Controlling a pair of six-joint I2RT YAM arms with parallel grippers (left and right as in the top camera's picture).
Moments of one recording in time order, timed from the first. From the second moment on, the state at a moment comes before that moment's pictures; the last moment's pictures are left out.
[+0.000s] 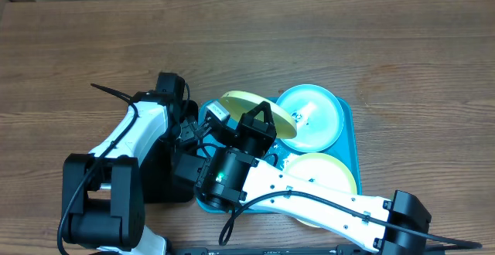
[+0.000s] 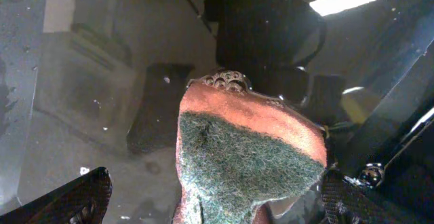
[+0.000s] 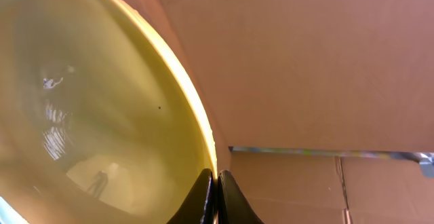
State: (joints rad) left arm -0.10 1.74 1.02 -0.84 -0.13 -0.57; right arm 1.21 1.85 1.70 -1.47 1.29 0.27
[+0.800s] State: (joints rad) left arm -0.10 1.74 1.02 -0.84 -0.13 -0.57; right arm 0.88 1.85 1.70 -1.36 0.76 0.58
